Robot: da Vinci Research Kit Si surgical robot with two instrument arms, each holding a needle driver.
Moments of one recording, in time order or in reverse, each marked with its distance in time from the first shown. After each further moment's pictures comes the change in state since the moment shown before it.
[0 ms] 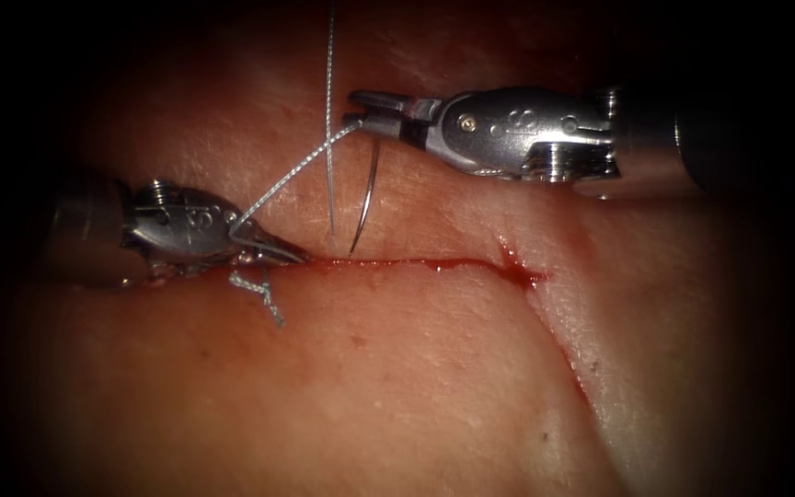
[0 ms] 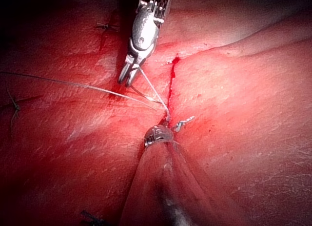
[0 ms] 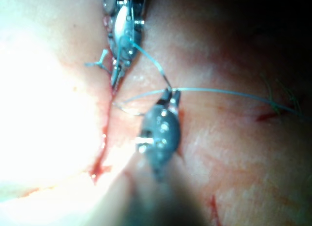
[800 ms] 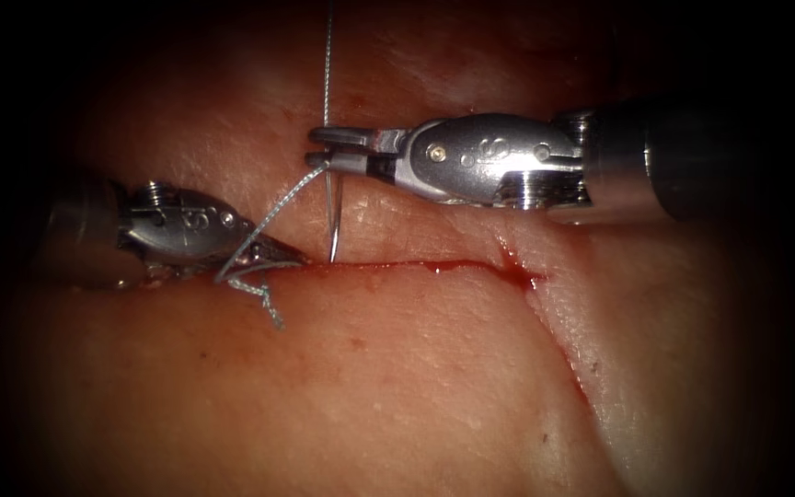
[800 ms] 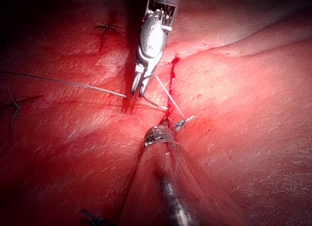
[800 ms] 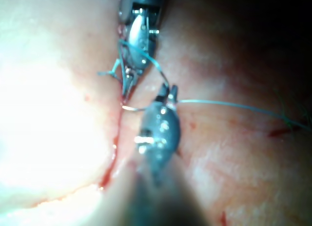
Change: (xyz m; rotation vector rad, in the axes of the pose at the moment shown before) right arm 0.001 -0.002 0.002 0.162 0.112 0.032; left arm 0.000 0.000 0.000 -0.003 -0.001 0.000
